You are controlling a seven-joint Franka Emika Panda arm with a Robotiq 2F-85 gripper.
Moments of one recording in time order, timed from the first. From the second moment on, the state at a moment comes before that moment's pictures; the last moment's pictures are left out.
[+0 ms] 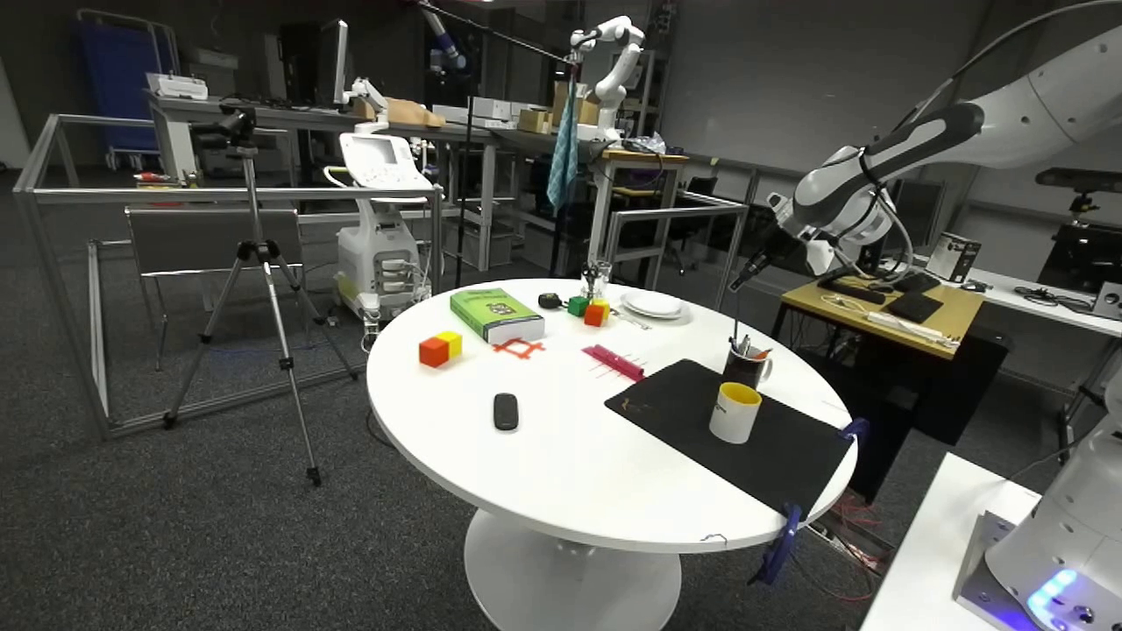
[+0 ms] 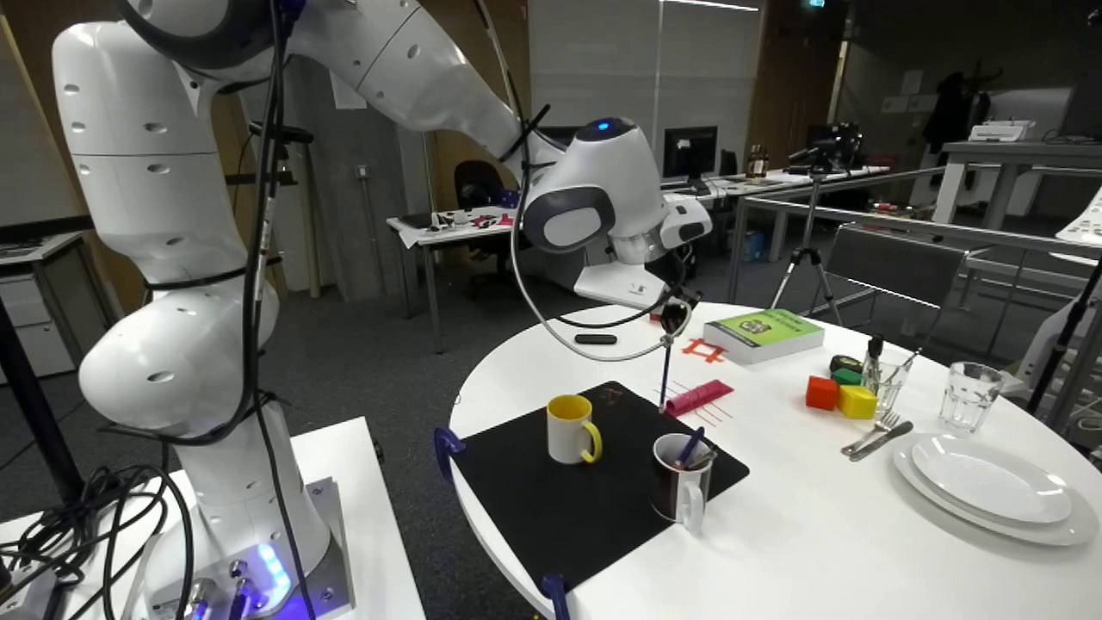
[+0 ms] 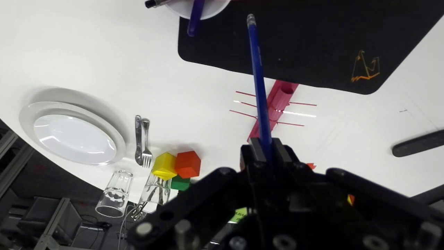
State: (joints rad) arm -0.30 0.04 0.13 -2.30 0.39 2.79 -0.77
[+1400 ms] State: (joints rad) arm -0.07 0.00 0.07 -2.32 0.25 2.55 -0.56
